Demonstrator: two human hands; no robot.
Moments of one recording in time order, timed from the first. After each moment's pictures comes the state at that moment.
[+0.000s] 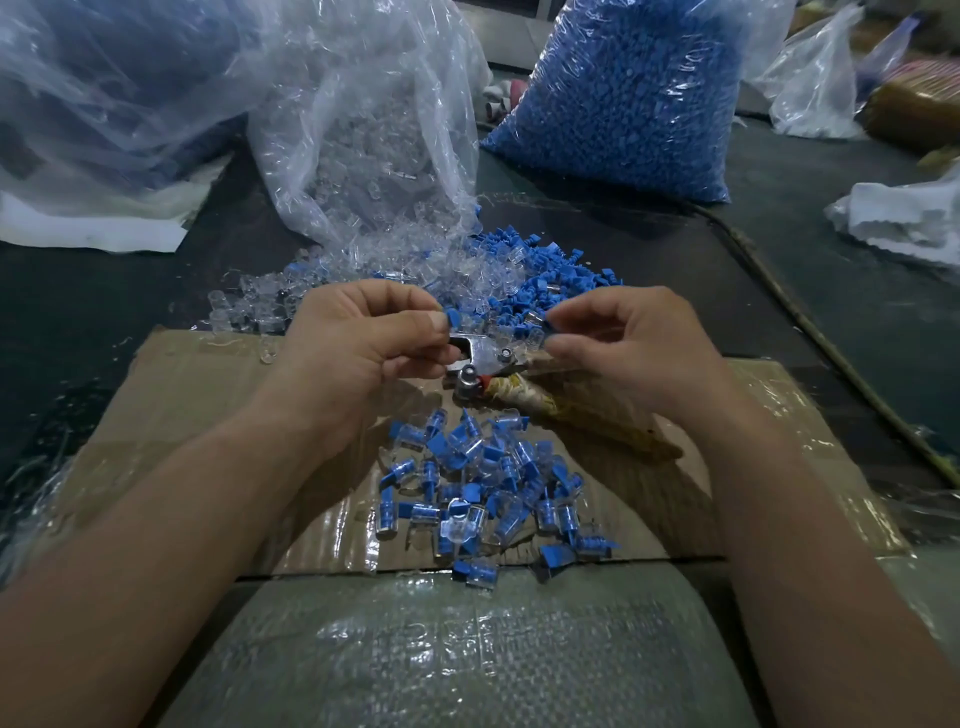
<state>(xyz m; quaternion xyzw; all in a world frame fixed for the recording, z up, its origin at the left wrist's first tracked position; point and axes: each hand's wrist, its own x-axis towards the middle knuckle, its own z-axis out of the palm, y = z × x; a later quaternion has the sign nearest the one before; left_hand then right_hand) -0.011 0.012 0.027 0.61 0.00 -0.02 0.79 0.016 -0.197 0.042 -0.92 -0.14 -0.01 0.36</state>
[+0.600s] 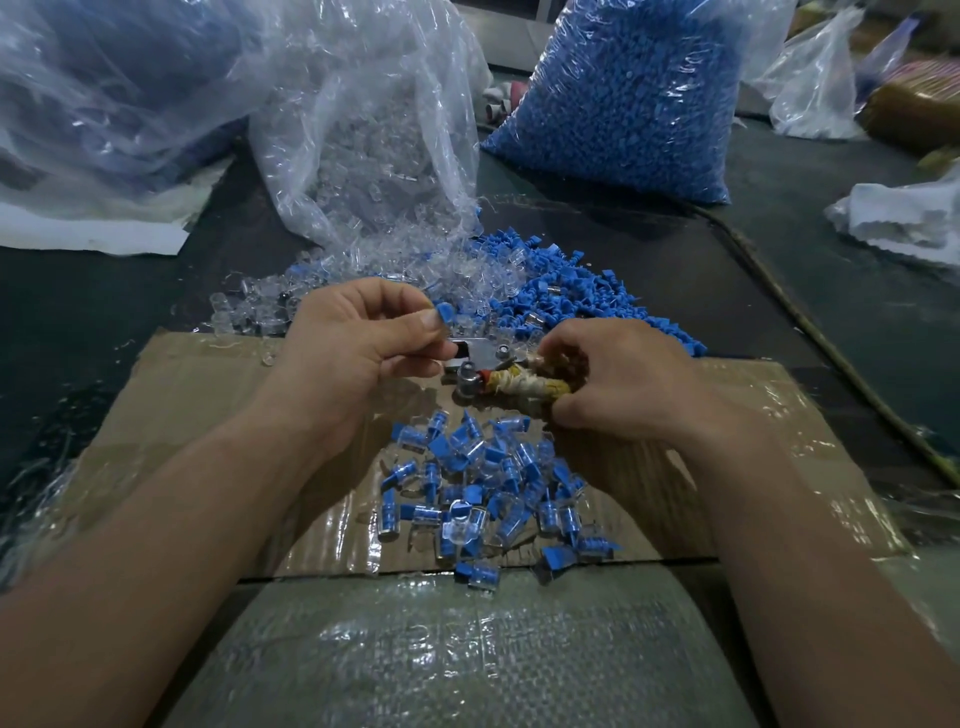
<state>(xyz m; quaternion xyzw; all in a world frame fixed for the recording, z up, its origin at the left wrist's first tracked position) -0.007 0.014 0.023 0.60 0.00 -0.02 0.80 0.014 -0.188 0.043 -0.98 -0.15 0.07 0.11</state>
